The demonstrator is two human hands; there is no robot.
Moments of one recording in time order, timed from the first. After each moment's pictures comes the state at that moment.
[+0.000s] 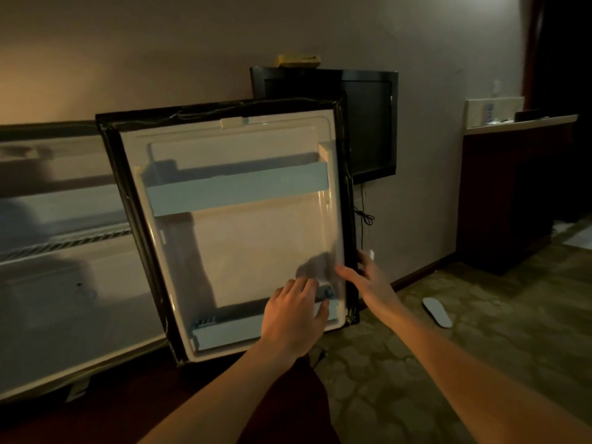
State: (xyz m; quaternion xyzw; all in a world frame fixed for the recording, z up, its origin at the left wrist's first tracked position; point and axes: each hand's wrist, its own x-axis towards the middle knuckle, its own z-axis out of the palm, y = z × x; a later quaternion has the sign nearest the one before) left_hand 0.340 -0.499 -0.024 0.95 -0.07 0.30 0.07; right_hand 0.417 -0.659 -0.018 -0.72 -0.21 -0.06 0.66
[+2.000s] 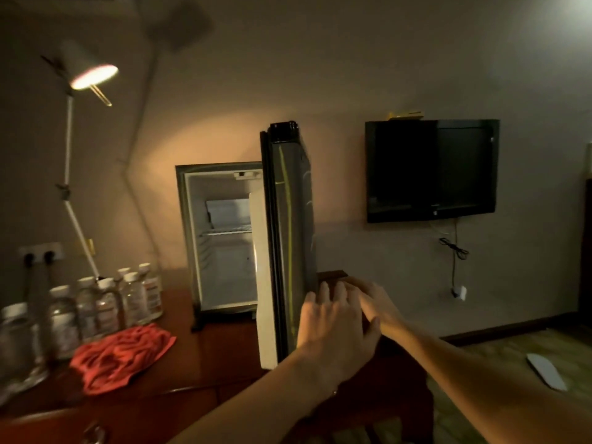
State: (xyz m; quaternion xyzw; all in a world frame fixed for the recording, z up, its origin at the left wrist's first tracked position) left_hand 0.019 -0.459 0.023 0.94 0.06 0.31 -0.10; right_hand 0.177 -0.525 0.003 -0.78 -0.44 -0.10 0.44
